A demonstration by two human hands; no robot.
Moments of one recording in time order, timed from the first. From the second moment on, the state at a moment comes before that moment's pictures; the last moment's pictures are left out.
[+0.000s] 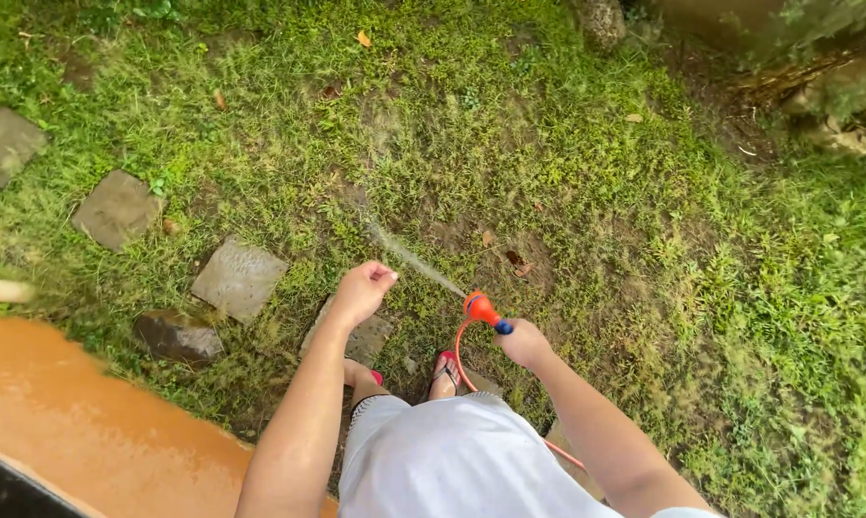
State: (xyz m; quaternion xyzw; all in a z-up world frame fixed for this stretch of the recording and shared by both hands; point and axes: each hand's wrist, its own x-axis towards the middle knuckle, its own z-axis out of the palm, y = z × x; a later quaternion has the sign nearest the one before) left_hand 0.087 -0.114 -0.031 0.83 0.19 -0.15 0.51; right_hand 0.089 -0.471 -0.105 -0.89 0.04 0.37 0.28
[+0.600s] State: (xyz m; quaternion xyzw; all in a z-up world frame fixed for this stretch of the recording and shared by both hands) left_hand 0.082 -0.113 -0.002 0.82 0.22 -0.14 0.50; right_hand 0.122 -0.430 -0.028 -0.90 0.06 0.35 0.25
